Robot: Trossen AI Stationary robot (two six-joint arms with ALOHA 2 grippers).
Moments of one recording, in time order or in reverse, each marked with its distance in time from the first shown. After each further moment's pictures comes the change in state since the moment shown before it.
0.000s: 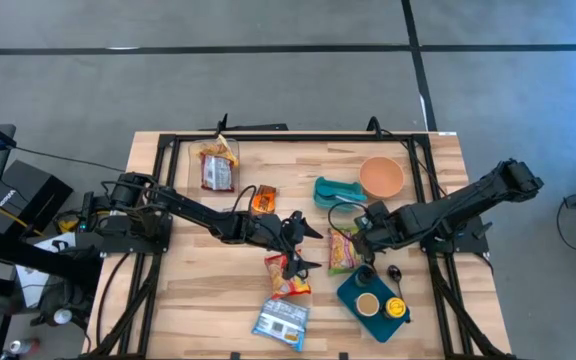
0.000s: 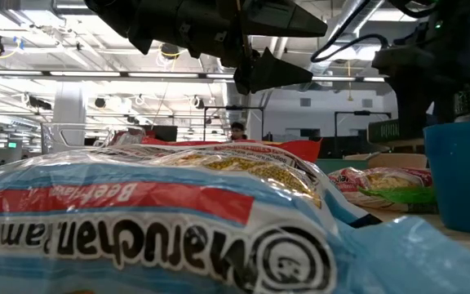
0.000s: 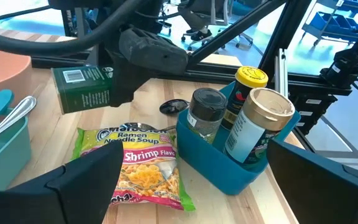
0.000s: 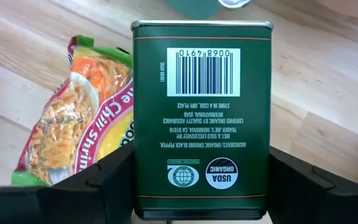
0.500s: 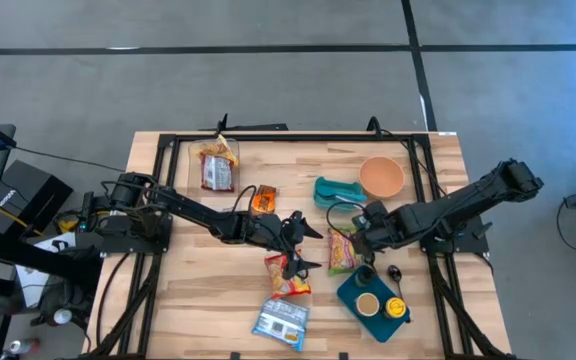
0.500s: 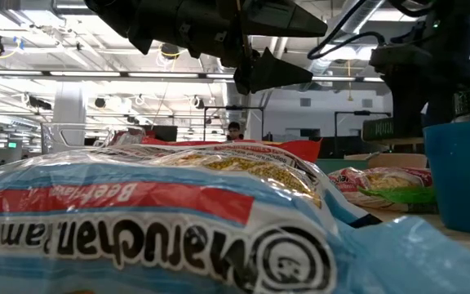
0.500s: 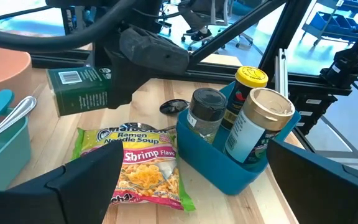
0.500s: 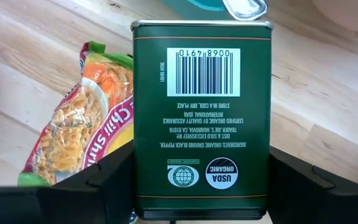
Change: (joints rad) left arm 0.000 0.000 0.000 0.000 0.000 0.000; right arm -0.007 0.000 0.000 0.025 0.021 -0.046
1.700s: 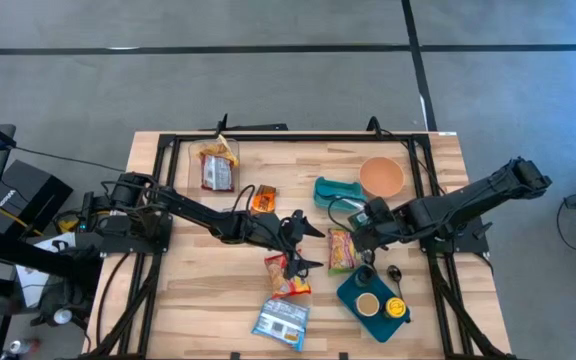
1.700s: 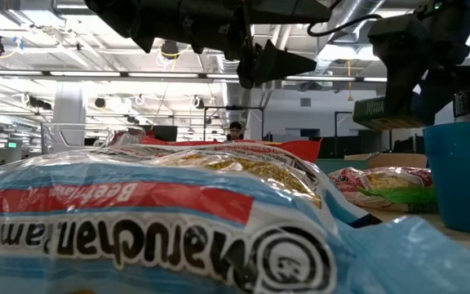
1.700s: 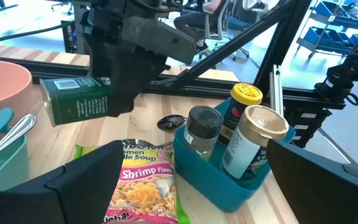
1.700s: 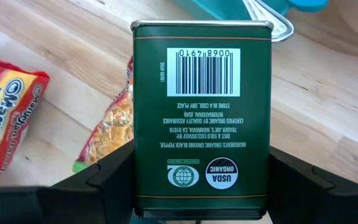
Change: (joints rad) left arm 0.000 0.000 0.000 0.058 0.000 0.000; right arm -0.009 -0.097 0.000 0.059 -0.007 -0.057
